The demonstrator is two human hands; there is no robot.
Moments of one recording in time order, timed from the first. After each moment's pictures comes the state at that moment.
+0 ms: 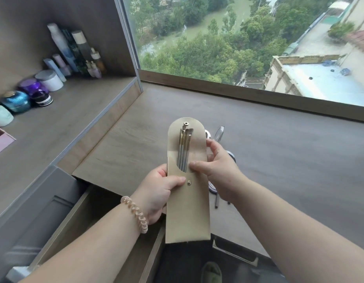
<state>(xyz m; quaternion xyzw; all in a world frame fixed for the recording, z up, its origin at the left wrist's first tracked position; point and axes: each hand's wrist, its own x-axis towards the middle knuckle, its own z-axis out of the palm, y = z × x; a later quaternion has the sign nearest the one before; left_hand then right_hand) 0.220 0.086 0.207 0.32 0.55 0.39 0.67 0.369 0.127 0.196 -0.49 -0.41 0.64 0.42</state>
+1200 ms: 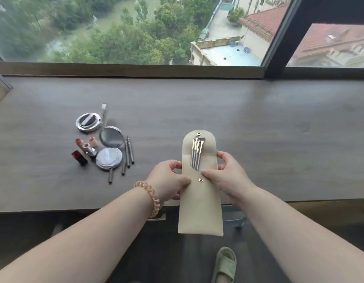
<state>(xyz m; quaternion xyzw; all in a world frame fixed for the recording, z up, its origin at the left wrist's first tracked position) 0.460 0.014 0.159 0.52 0.52 0.12 0.66 0.617 -0.045 0.140 -0.72 -0.28 0.47 0.43</state>
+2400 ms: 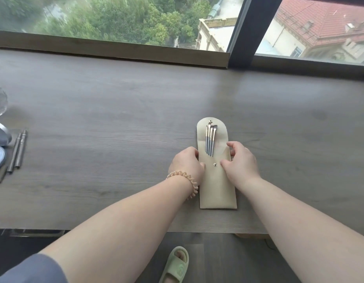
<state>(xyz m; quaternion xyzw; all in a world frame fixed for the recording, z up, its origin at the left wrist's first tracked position) 0.793 0.005 0.082 0.67 0.61 0.10 0.42 0.926 -0.044 0.088 -0.85 -0.40 0.25 0.22</state>
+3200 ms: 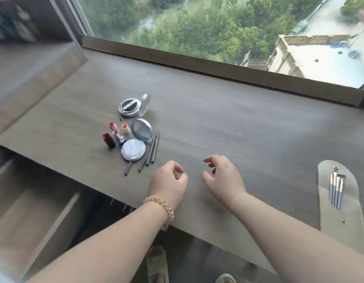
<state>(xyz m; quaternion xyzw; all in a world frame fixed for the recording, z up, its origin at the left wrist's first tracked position) 0.503 0.046 0.101 0.54 0.75 0.23 0.30 0.653 0.060 0.095 -0.67 -0.65 0.30 0.19</state>
